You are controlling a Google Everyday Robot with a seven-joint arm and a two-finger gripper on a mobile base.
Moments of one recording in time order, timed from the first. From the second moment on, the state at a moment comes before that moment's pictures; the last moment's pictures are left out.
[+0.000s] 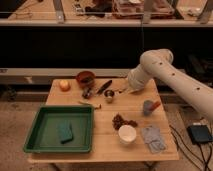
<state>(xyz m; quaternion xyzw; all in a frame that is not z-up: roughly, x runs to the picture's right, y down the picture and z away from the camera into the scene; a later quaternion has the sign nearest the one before) 0.115 -0.004 0.754 -0.18 -0.21 -0.16 0.95</state>
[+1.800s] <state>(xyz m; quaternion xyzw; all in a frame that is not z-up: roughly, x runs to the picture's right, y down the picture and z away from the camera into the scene) 0.105 0.000 0.811 -0.23 -0.20 -0.15 0.94</state>
